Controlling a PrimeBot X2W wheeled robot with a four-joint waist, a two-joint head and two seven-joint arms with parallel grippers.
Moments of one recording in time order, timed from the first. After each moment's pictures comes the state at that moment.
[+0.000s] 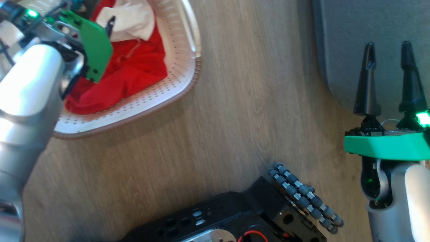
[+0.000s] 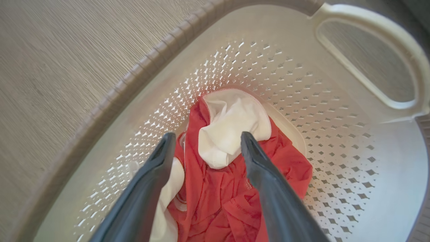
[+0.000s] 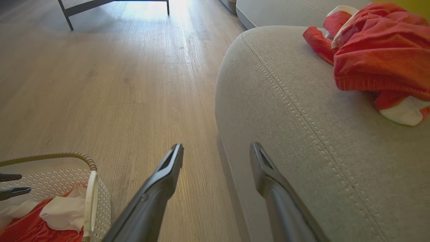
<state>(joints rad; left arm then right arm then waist) -1.06 0.39 -0.77 0.72 -0.38 -0.12 0.17 -0.22 -0.04 0.01 -0.22 0.22 0.12 -0.26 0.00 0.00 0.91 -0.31</state>
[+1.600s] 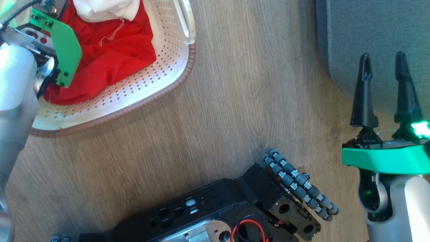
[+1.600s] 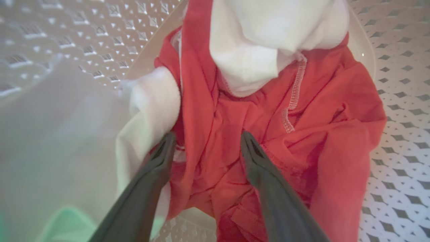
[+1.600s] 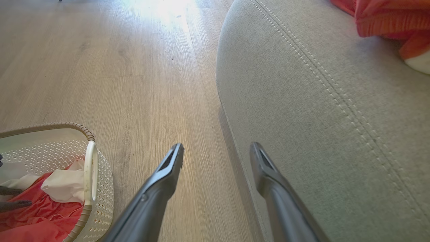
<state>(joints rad) -1.11 0.43 -0.84 0.92 -0.41 -0.12 0.26 -0.16 -0.04 0.04 -0.28 0.27 0.12 -0.26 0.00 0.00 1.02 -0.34</state>
